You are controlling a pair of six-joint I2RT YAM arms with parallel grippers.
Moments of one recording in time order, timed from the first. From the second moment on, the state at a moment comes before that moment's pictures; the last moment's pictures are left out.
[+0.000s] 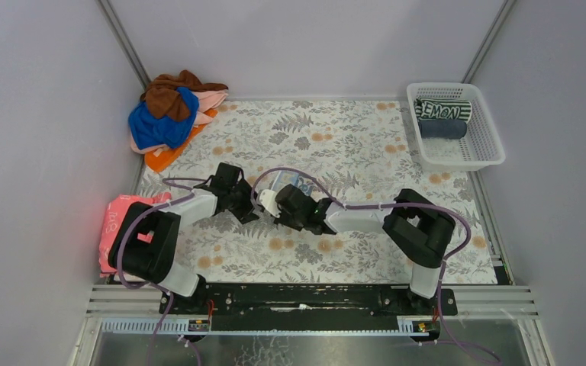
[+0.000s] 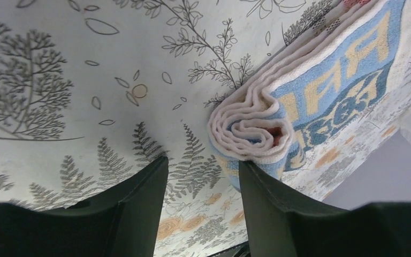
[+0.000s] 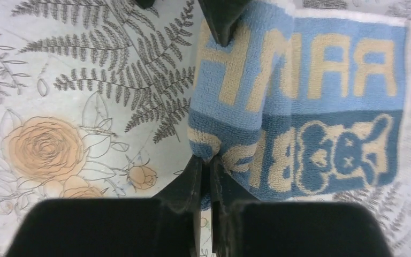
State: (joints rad) left arm -0.30 1.52 0.68 -0.21 0.26 -1.11; right arm 1.05 1.84 1.03 -0.05 0.18 -0.33
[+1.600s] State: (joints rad) left arm -0.30 1.53 0.74 -0.36 0.18 -1.02; right arm 0.66 2.07 1.07 0.20 -0.97 0.48
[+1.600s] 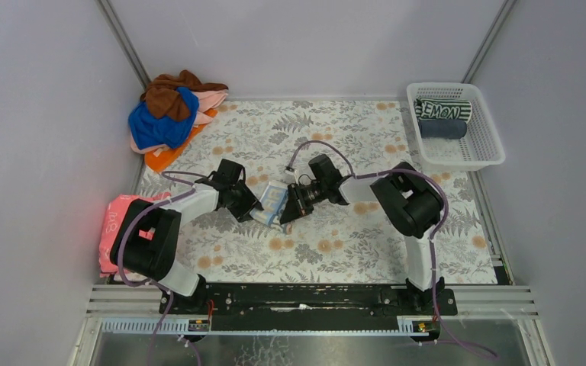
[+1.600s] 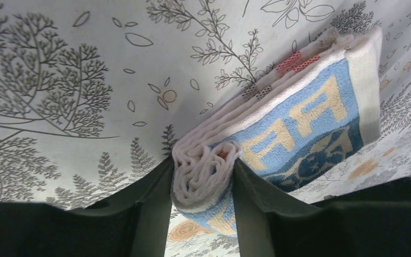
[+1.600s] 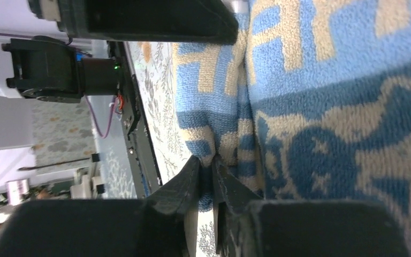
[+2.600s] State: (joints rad) left arm -0.30 1.56 0.75 -0.33 0.19 -1.00; right arm 1.18 1.76 0.99 -0.06 0.20 -0.31
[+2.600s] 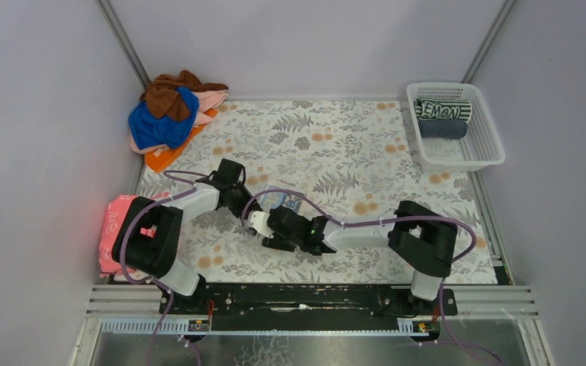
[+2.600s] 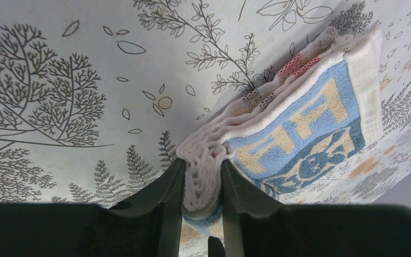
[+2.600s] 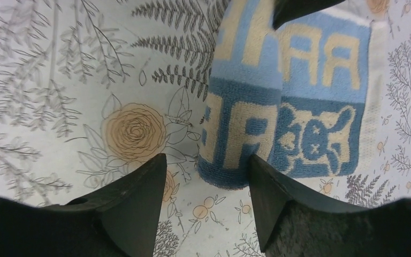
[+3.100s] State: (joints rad) left arm -0.30 1.58 0.76 -0.33 0.20 -0.98; right arm 1.20 1.90 1.04 0.01 0.35 -0.41
